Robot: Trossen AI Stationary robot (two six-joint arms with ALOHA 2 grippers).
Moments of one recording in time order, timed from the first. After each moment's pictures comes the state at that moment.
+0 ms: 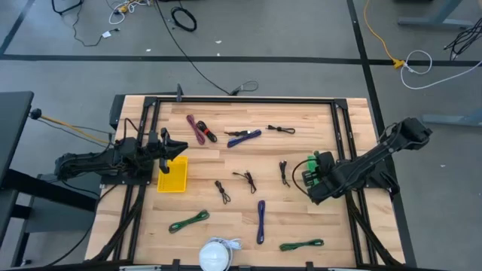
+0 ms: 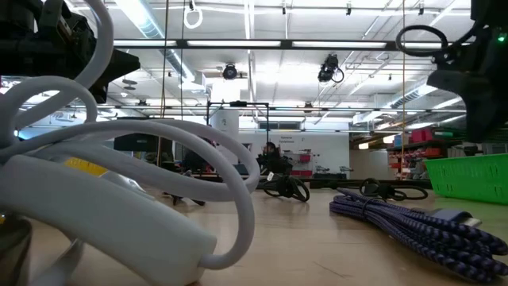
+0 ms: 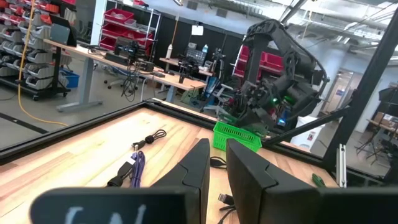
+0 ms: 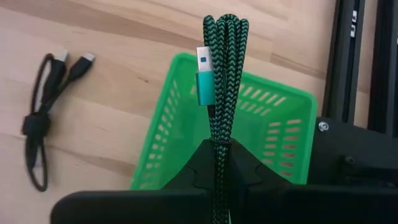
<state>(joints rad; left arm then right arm) 0.09 0.01 0.02 0.11 -0.15 -0.28 0.54 1.32 0.78 -1.29 0.46 1.88</state>
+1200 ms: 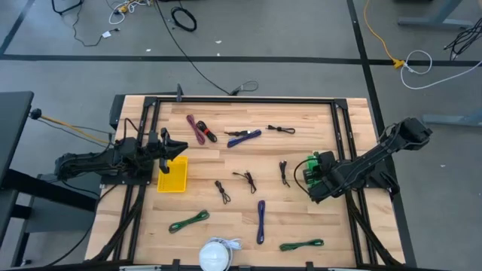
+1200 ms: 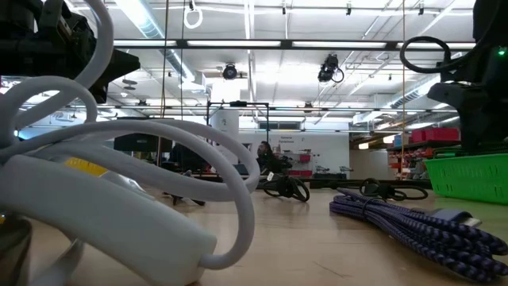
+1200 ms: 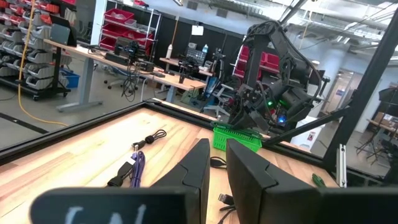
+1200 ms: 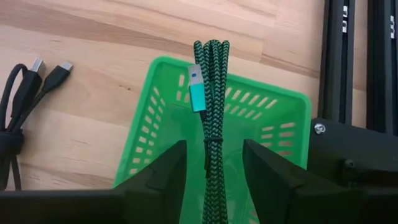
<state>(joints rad) 0.09 0.01 0.02 0.11 -0.15 -0.28 0.53 1.32 0.72 -1.27 0.48 1.92</state>
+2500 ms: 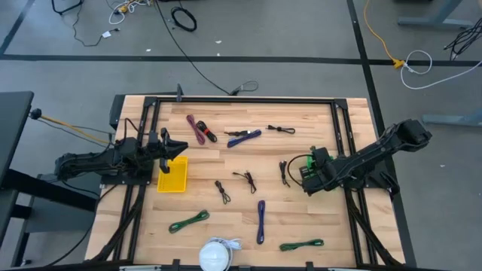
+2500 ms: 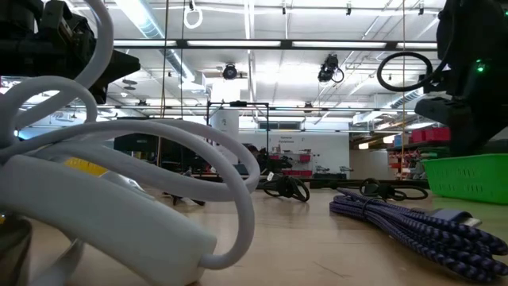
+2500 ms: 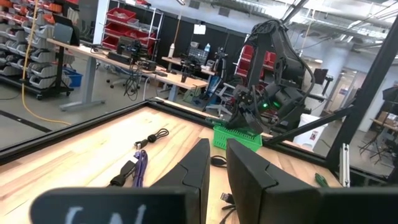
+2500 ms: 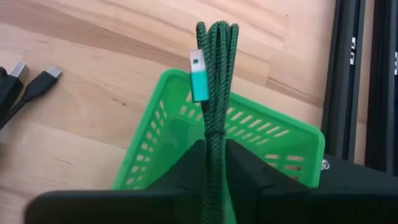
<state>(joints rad) 0.09 0.01 0.02 0.10 -0.16 -0.27 0.40 1.34 0.69 -1.19 0.52 1.69</state>
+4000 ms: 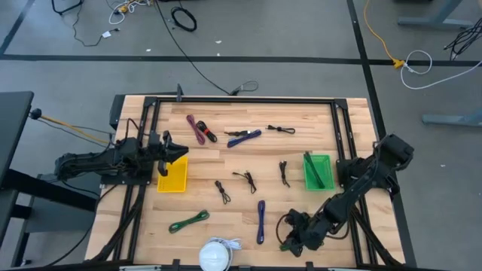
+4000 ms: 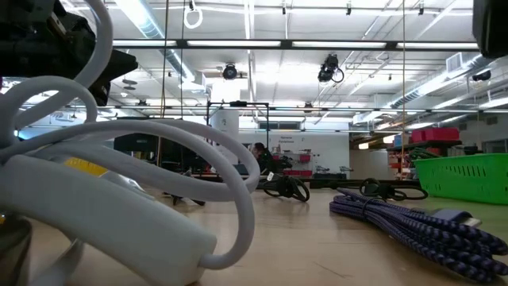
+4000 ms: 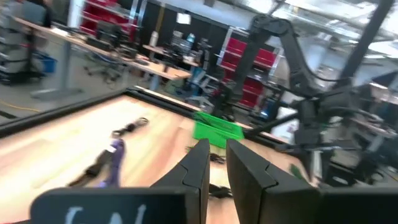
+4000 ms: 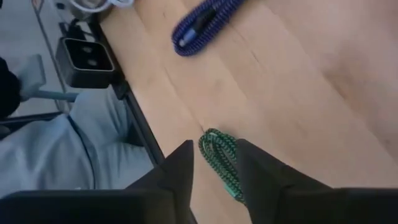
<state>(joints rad) 0.09 0.01 0.02 0.08 -0.06 -0.33 0.81 1.67 0.85 -0.08 0.16 1.46</state>
